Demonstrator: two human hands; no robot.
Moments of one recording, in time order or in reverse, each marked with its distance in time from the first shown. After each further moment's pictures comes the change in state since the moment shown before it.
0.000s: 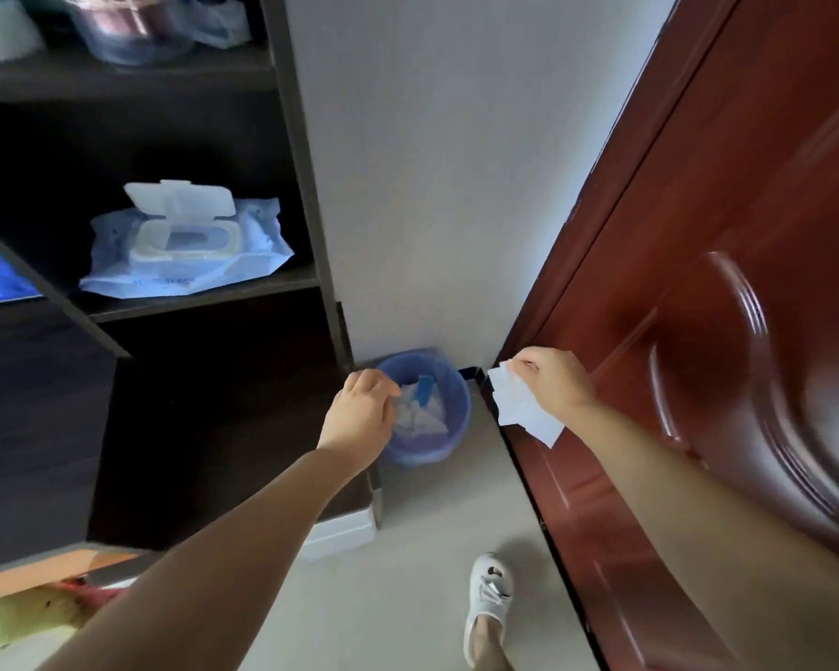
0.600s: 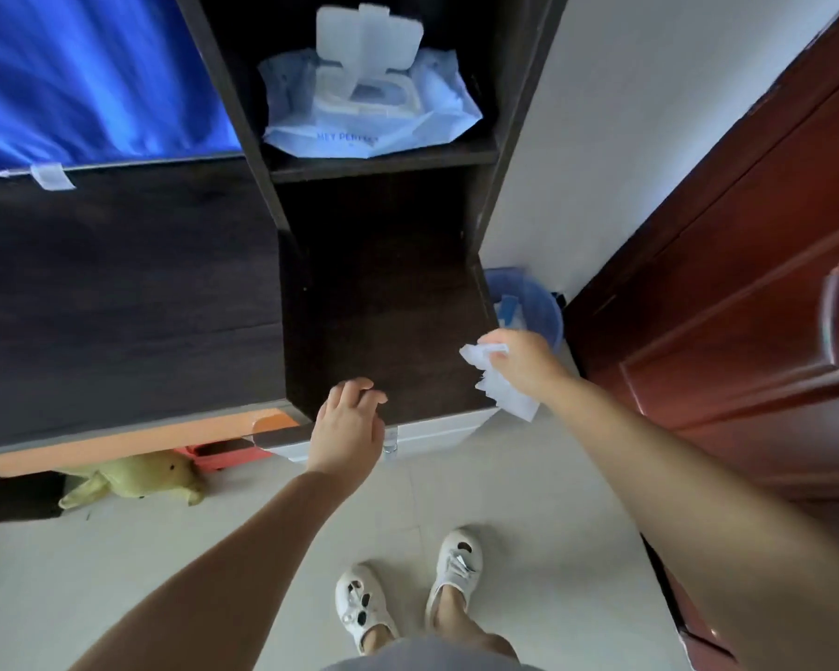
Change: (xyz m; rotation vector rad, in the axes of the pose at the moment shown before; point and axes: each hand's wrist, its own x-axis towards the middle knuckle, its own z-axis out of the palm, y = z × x) left_hand -0.169 -0.172 -0.049 0.091 -0.018 -0.211; right_hand -0.070 -0.140 0.195 0.033 -0.321 -0.050
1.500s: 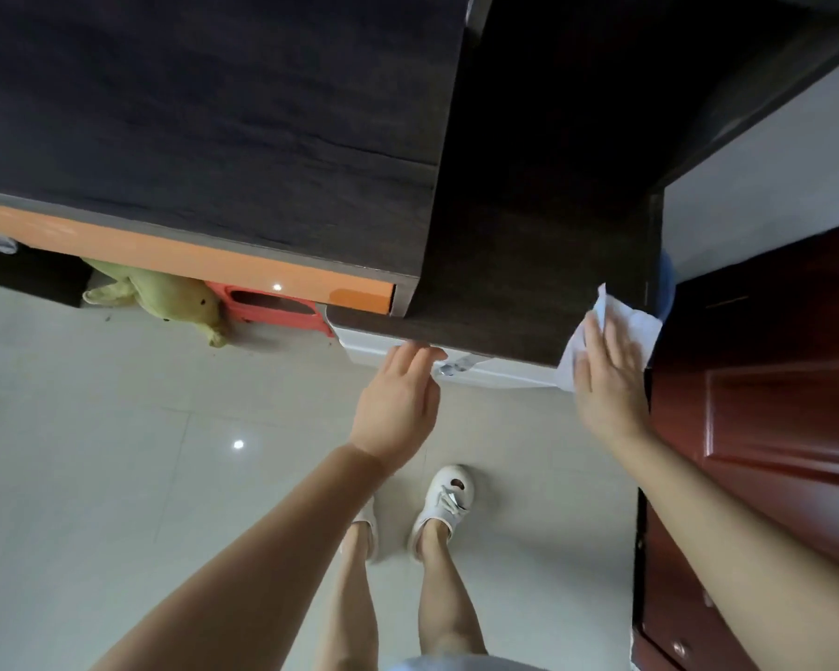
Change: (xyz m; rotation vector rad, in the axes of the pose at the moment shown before) left_hand -0.048 -0.069 0.064 -0.339 0.153 -0.128; right_hand 0.013 0.059 0.121 -0.580 0.109 -0.265
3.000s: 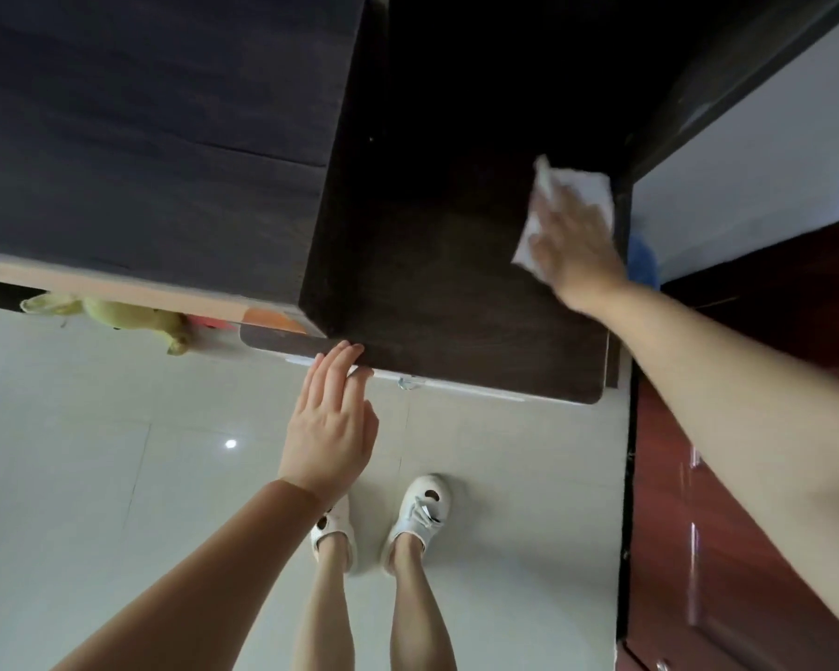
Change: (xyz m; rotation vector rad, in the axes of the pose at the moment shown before) left_hand 0.009 -0.011 0.036 0.474 0.053 0.012; right_hand 0.159 0.022 -0.051 -0.039 -0.061 -0.291
